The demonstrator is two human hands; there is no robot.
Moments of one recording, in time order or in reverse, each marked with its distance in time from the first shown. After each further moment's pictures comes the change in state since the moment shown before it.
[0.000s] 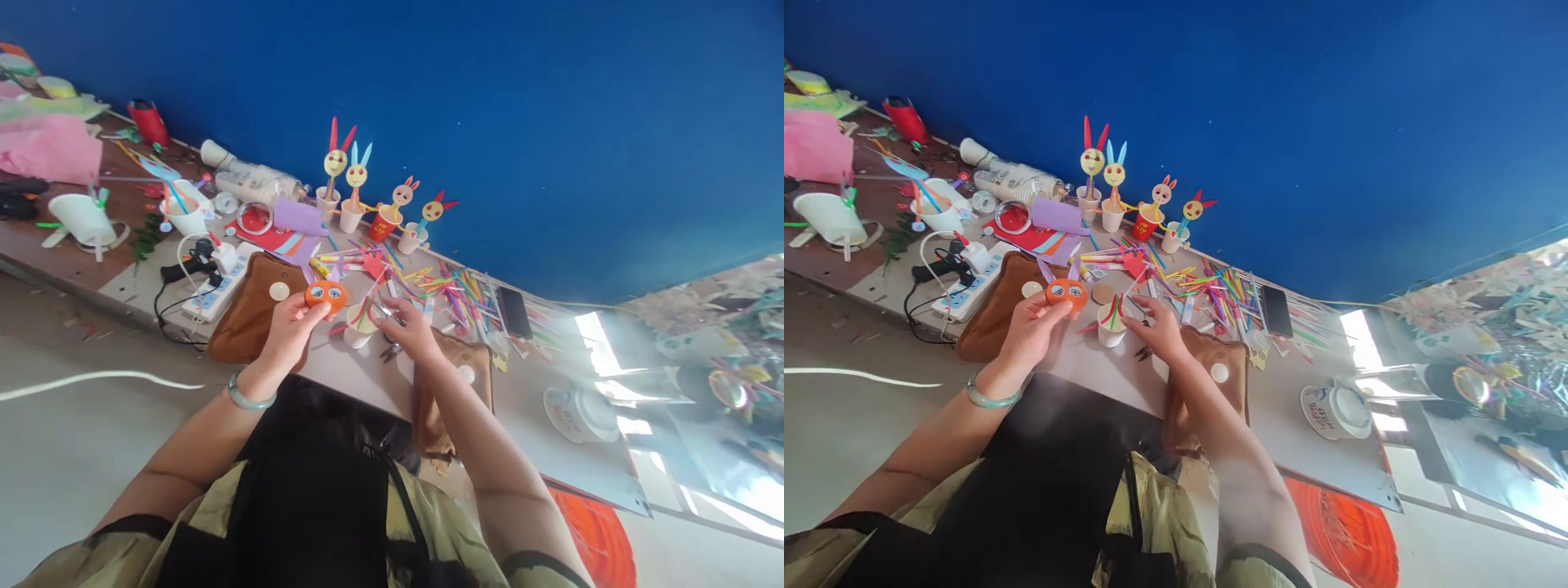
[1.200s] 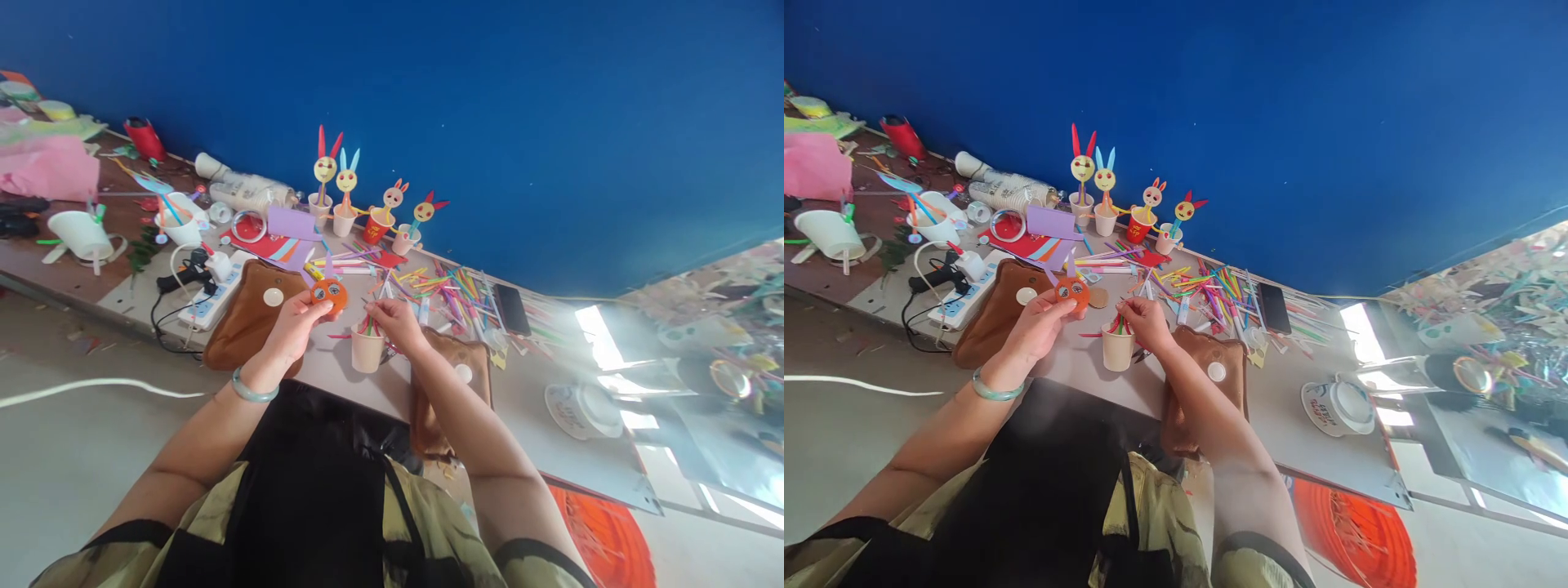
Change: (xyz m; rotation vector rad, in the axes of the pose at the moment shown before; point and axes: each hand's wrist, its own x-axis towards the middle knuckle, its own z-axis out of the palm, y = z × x) left_hand 0.015 0.002 0.013 -0.142 -0.107 -0.225; right_hand 0.013 -0.012 0.014 0.127 -0.042 0.168
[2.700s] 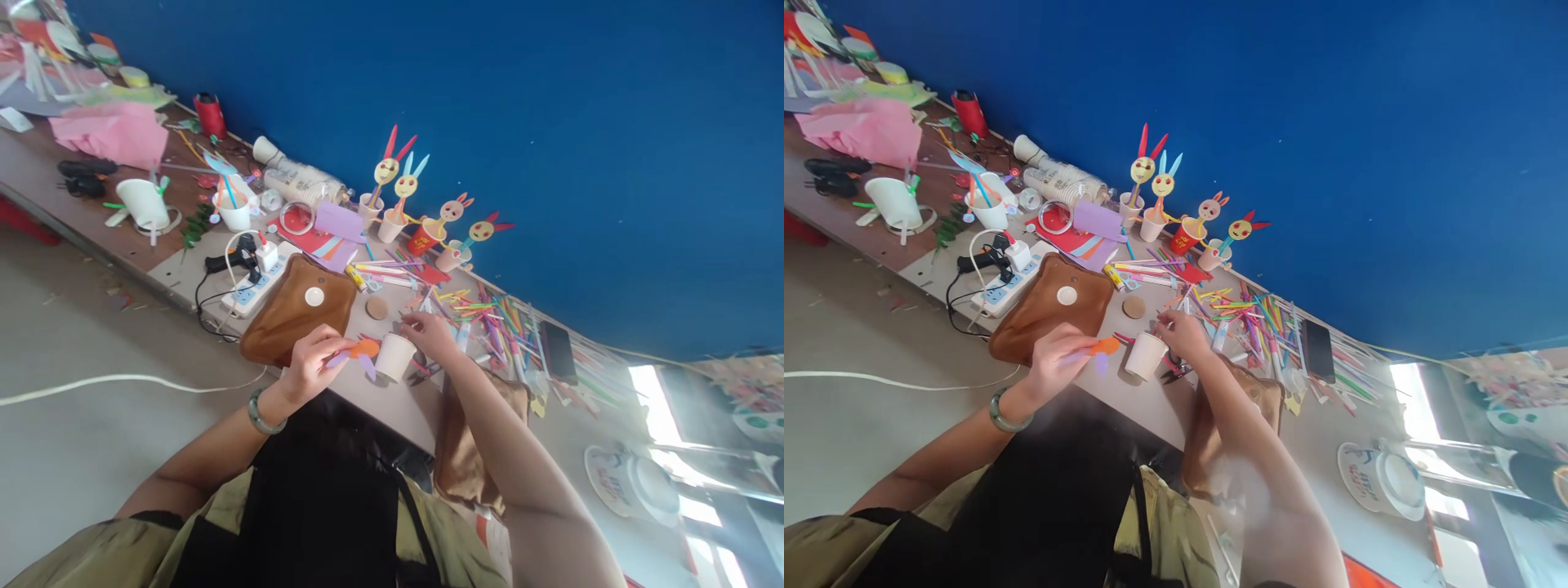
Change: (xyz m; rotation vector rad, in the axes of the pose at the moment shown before) left_hand -0.048 -0.027 -0.052 0.867 0.078 0.775; right_hand 0.044 0.022 -0.007 -0.677 -0.157 0.006
